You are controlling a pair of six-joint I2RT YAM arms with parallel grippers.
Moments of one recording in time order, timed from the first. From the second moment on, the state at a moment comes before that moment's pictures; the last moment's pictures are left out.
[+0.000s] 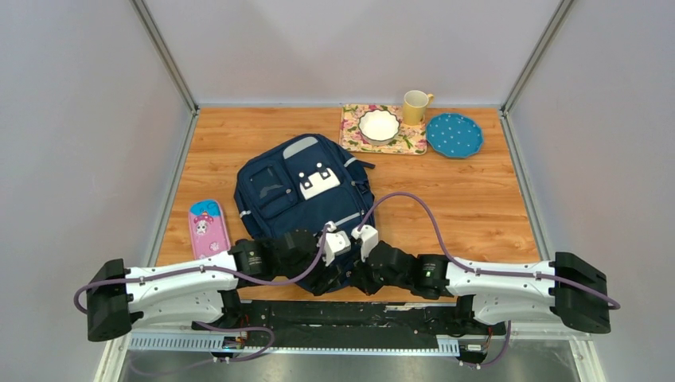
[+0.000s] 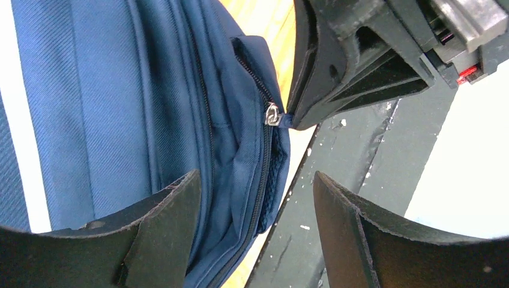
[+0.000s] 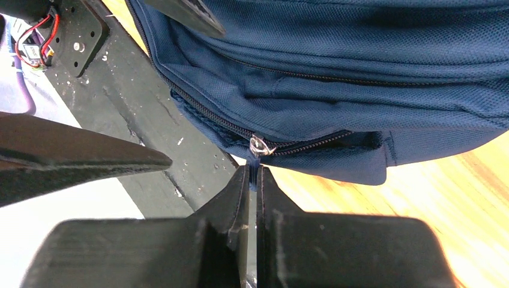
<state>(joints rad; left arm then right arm) -1.18 0.96 0.58 -0.32 0.07 -0.13 1.29 1.10 0.52 -0.12 0.09 0.61</state>
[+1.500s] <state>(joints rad) -1.21 1.05 0.36 0.13 0.08 -0.32 1.28 0.97 0.29 0.17 0.11 0.97</state>
